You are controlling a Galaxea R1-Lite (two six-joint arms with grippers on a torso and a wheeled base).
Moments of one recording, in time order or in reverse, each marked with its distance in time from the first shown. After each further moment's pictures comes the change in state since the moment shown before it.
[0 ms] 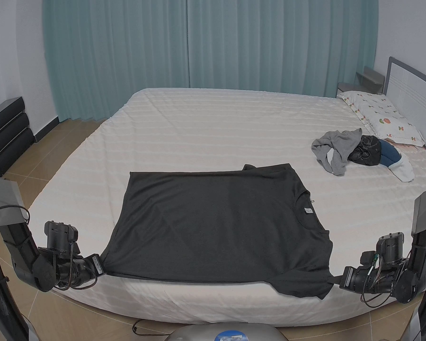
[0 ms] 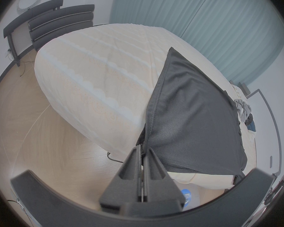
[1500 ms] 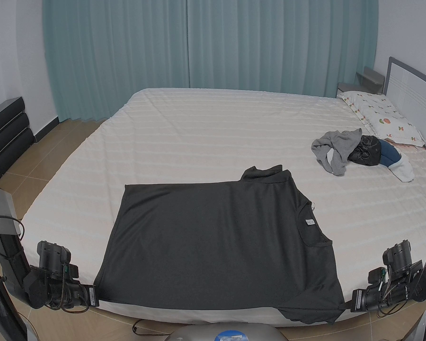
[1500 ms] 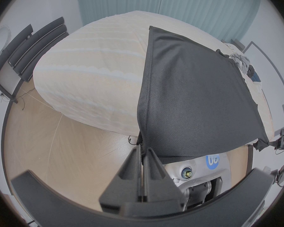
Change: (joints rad) left arm 0.022 -0.040 0.202 -0.011 0.007 0.369; right arm 0.004 -0.299 0.000 0.611 -0.052 -0.152
